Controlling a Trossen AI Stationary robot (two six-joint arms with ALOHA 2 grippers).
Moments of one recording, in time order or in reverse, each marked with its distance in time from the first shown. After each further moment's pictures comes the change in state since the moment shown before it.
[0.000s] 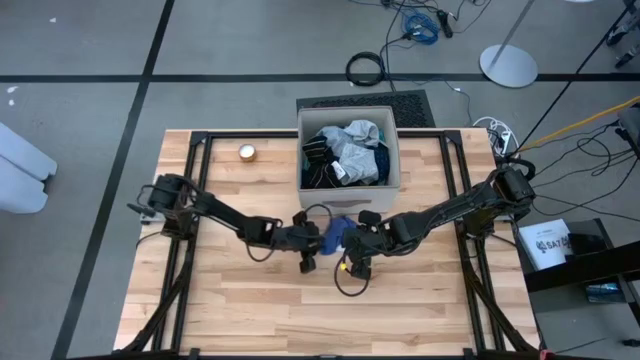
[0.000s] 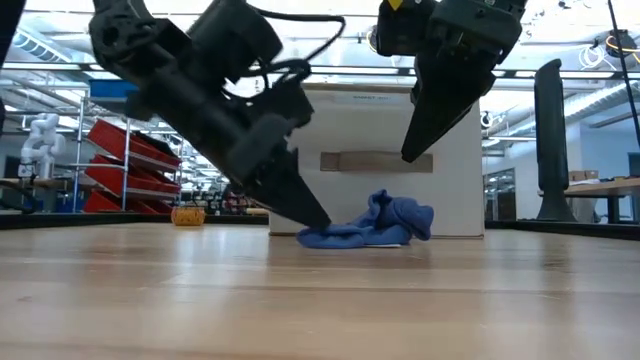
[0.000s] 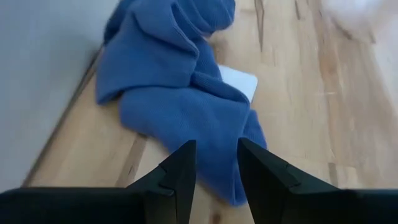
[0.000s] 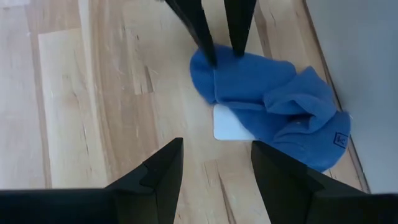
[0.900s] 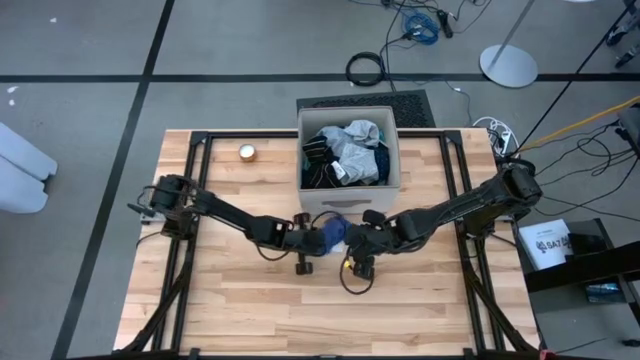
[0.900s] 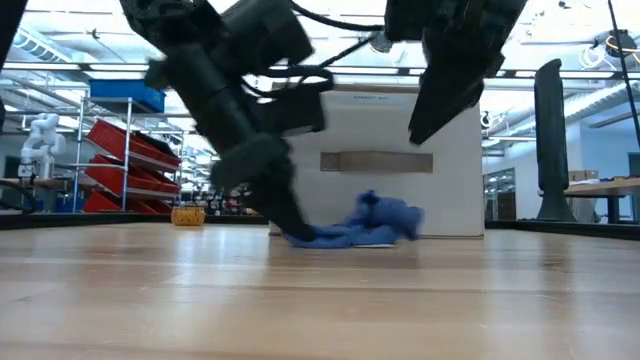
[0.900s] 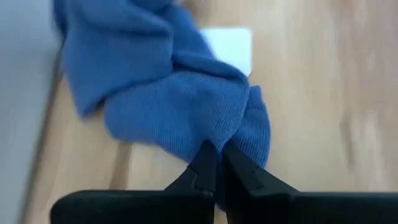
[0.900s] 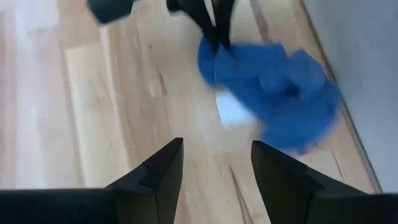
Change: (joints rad) left arm -0.015 0.047 0.195 -0.449 0.029 0.127; right arm 0.007 -0.046 0.000 -0.021 -0.031 0.057
